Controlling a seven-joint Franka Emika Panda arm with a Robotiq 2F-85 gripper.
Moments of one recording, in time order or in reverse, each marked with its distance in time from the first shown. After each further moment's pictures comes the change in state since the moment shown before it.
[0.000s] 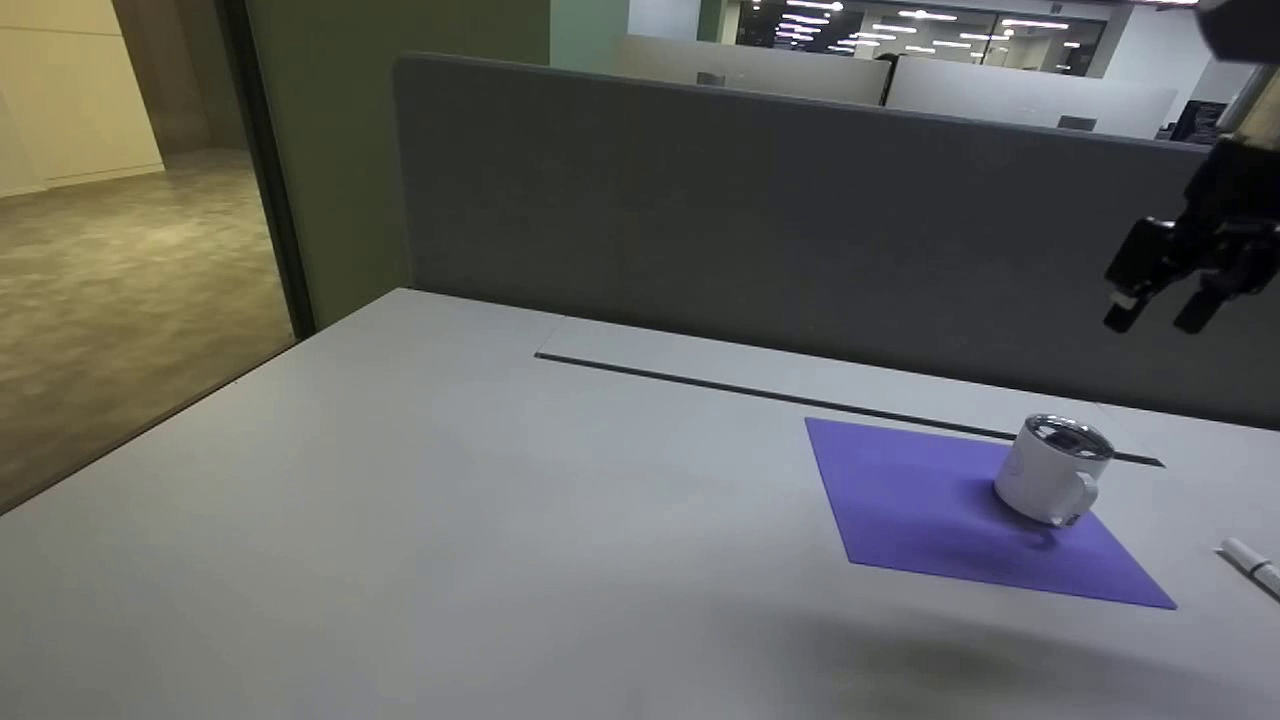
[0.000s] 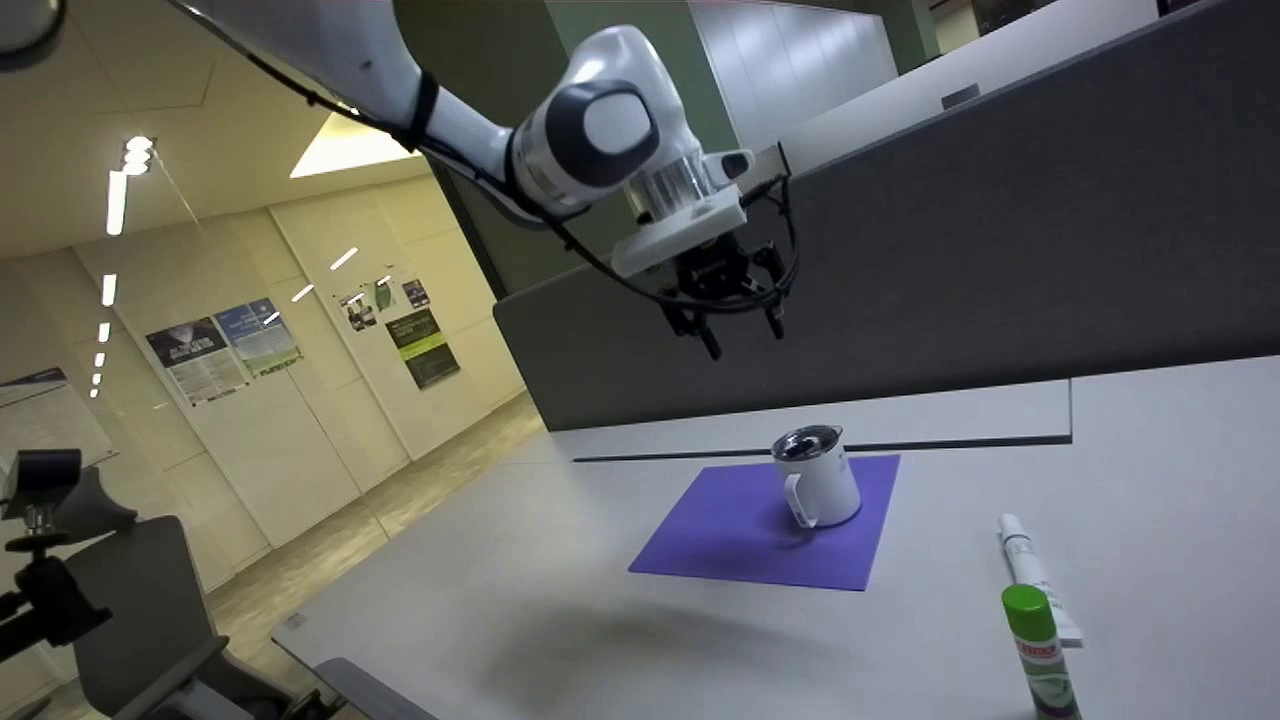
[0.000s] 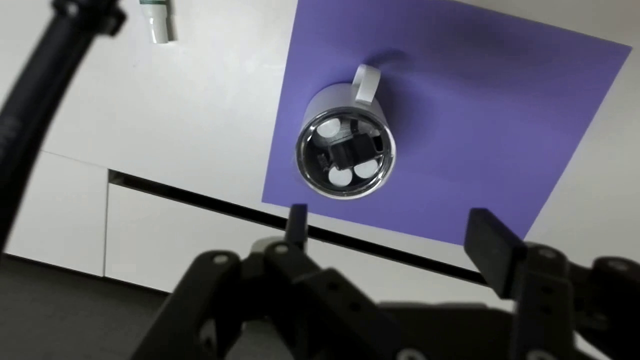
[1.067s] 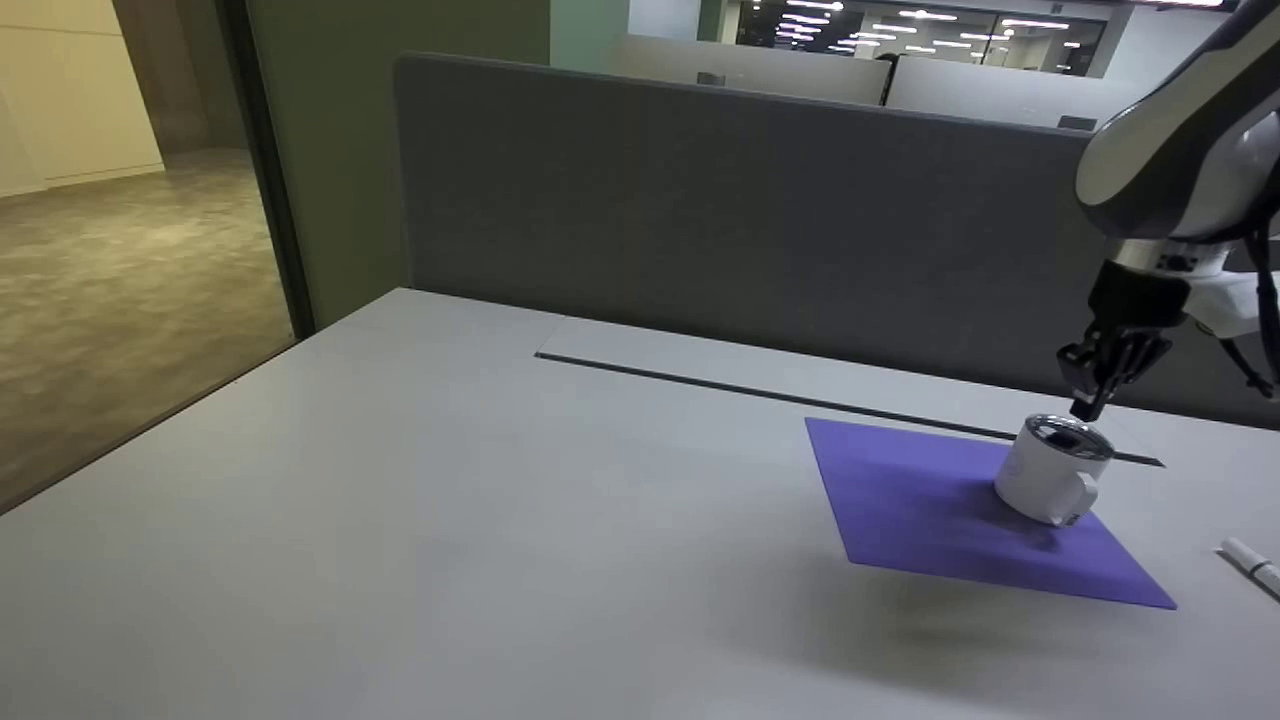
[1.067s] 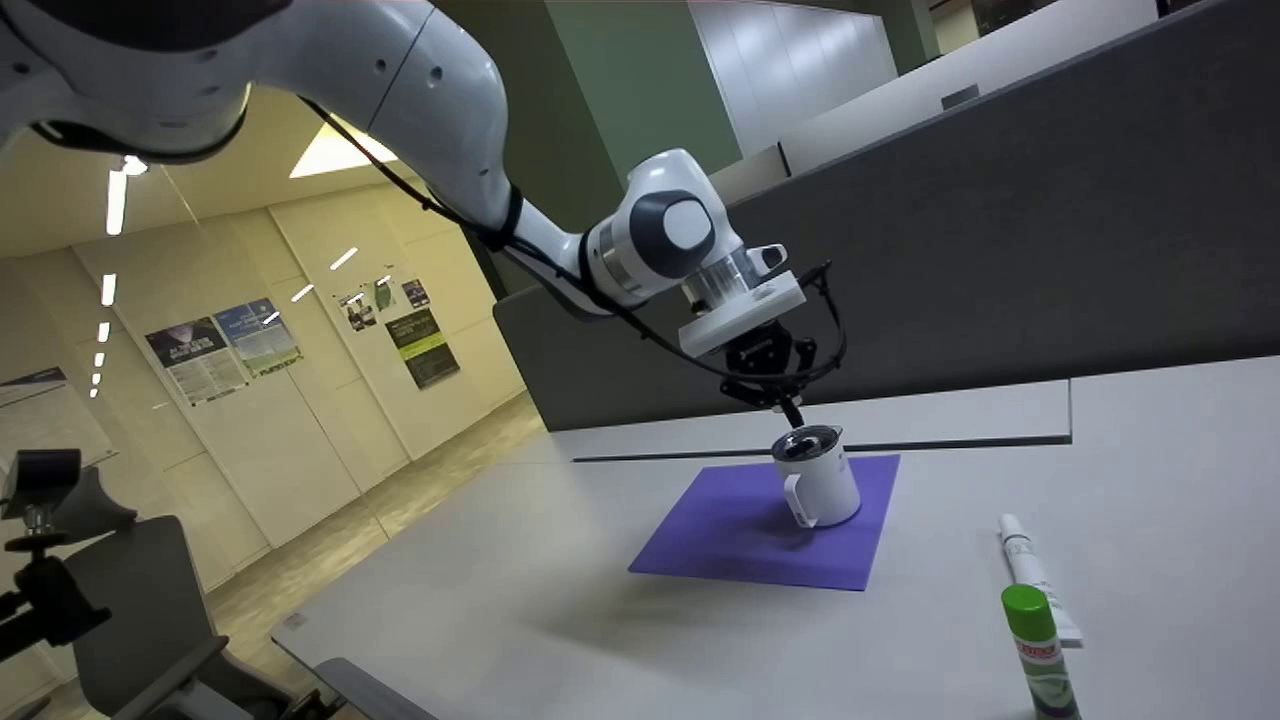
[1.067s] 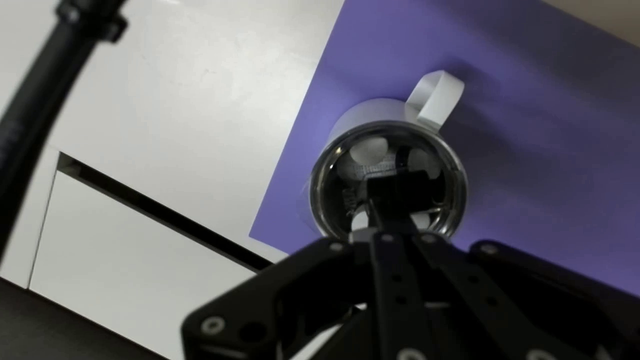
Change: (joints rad) arm -0.002 0.299 0.025 0.193 -0.209 0.057 0.006
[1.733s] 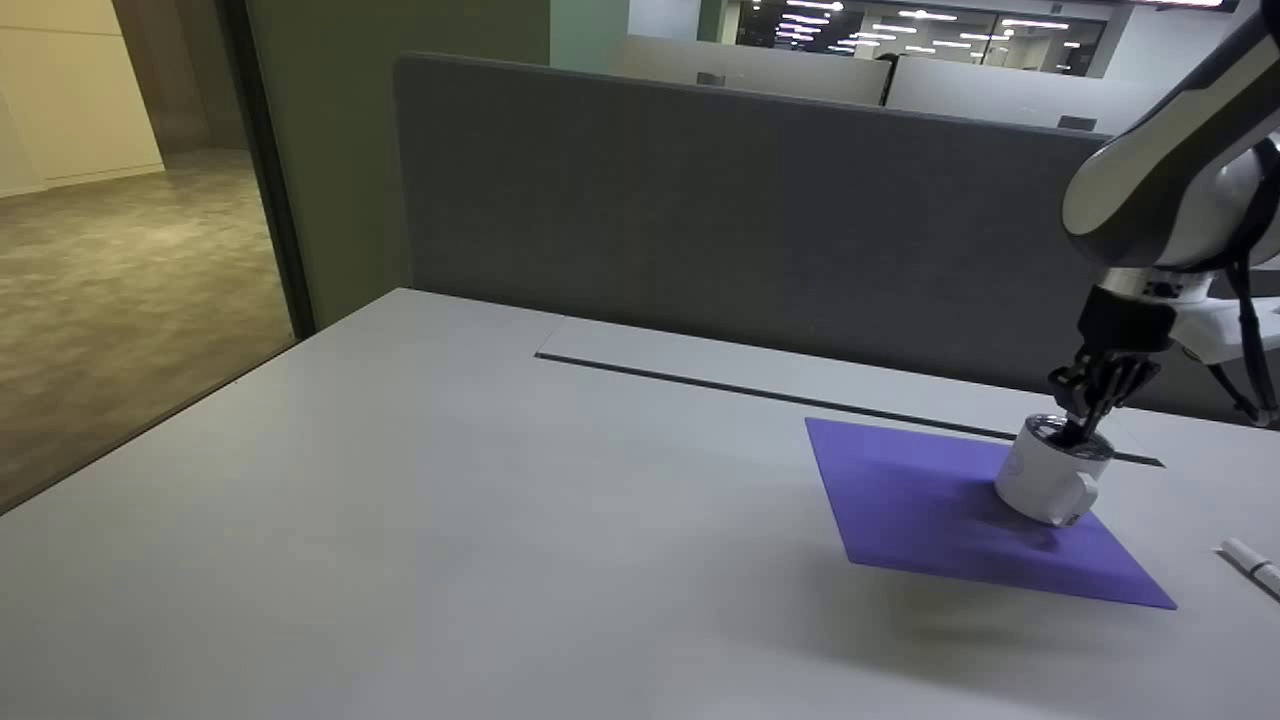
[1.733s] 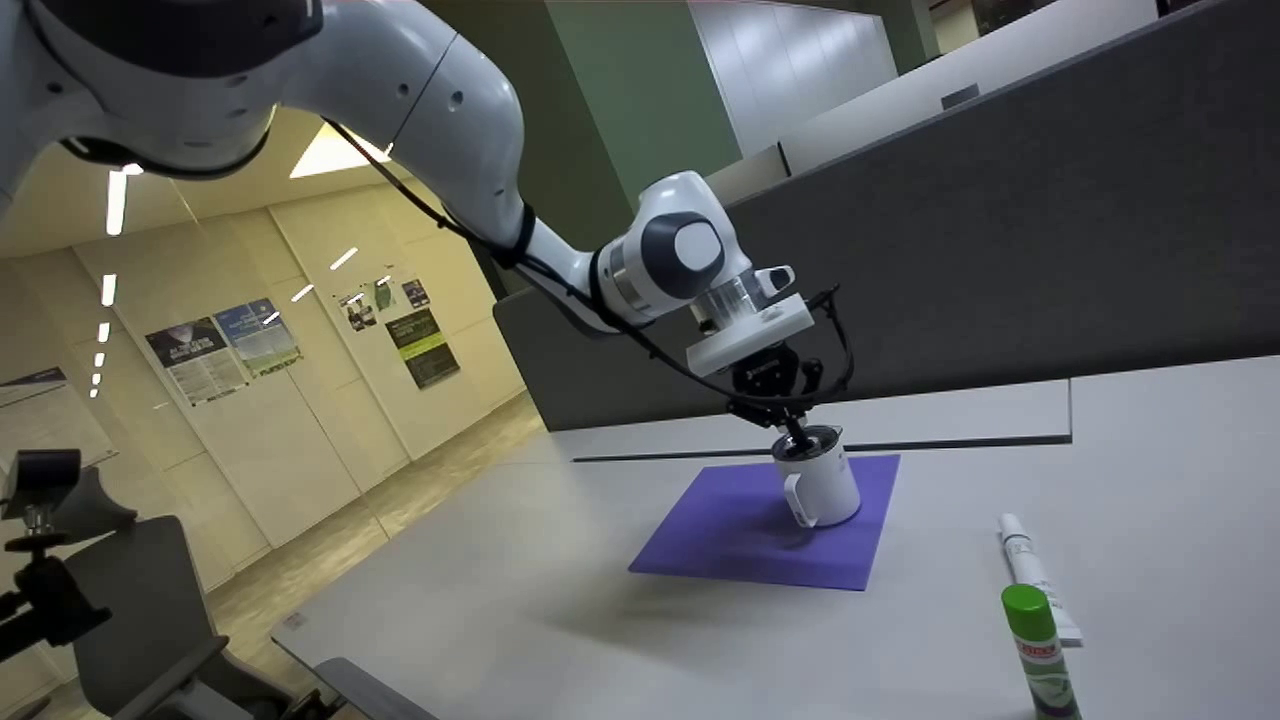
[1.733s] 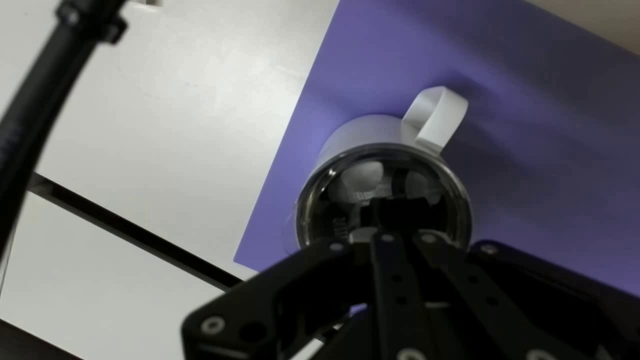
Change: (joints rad) arm 0.000 0.050 0.000 0.022 -0.003 0.000 0.000
